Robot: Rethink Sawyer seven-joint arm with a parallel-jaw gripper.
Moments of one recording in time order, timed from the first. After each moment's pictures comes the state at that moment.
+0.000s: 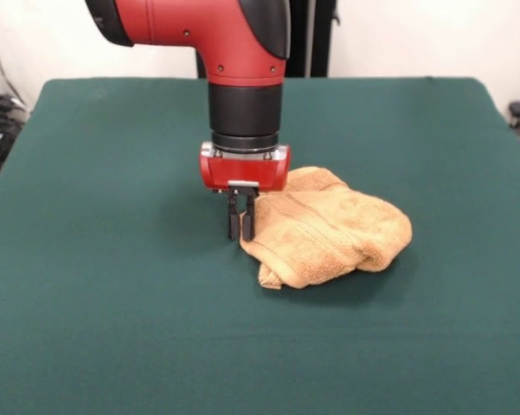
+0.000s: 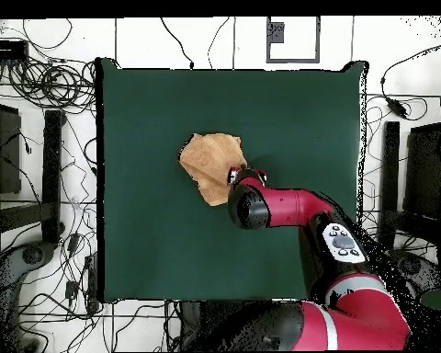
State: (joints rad) arm -0.39 -0.40 0.13 1.60 -0.44 0.04 1.92
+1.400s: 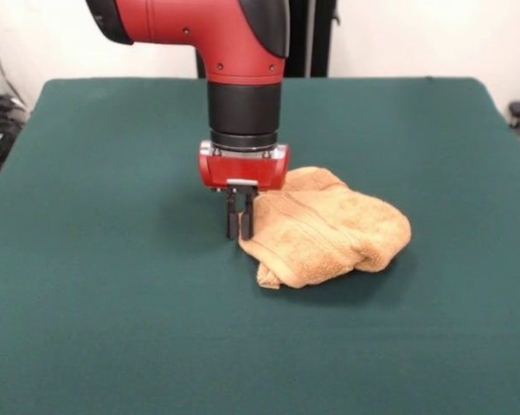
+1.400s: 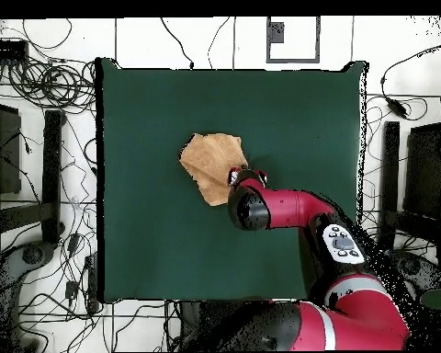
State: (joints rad) arm -0.38 -0.40 0.13 1.61 -0.44 0.03 1.92
